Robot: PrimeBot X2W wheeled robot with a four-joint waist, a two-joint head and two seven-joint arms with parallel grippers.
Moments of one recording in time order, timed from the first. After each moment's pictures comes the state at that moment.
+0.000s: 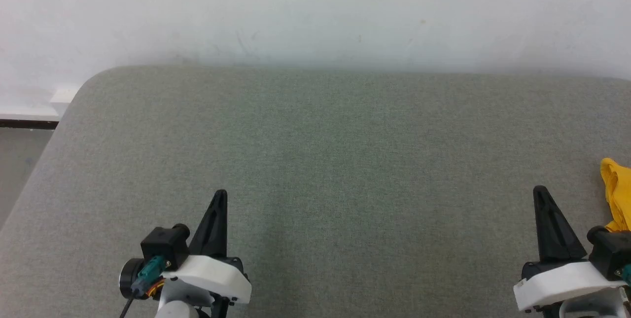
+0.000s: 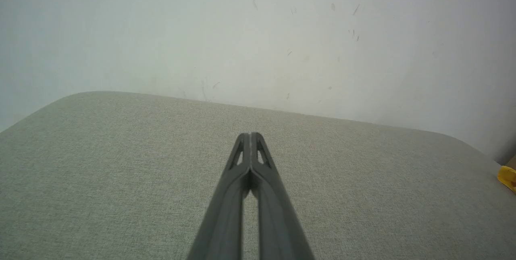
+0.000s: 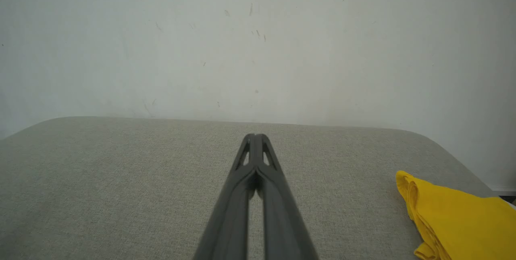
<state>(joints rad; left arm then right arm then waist) -0.08 0.05 -0.09 0.26 -0.23 -0.05 -0.25 0.08 -0.05 -0.12 0.00 0.10 0.13 -0.16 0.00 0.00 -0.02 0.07</state>
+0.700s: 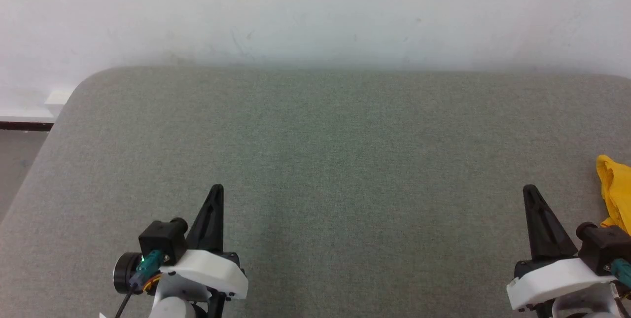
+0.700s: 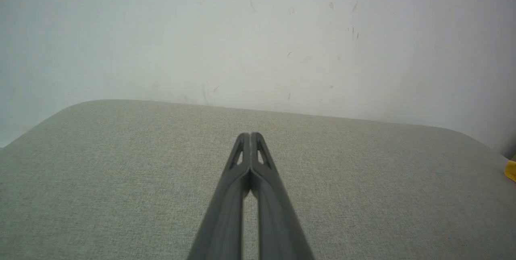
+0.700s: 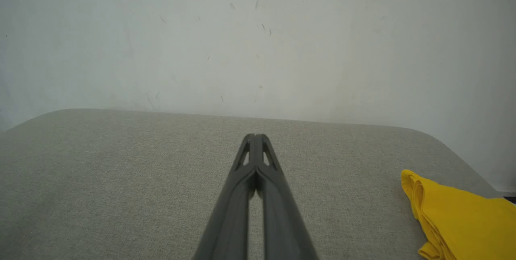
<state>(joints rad) -0.08 0.05 -0.08 0.22 -0.19 -0.04 -0.20 0.07 -0.05 -0.10 0.00 0.08 0.13 -0.13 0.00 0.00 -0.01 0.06</state>
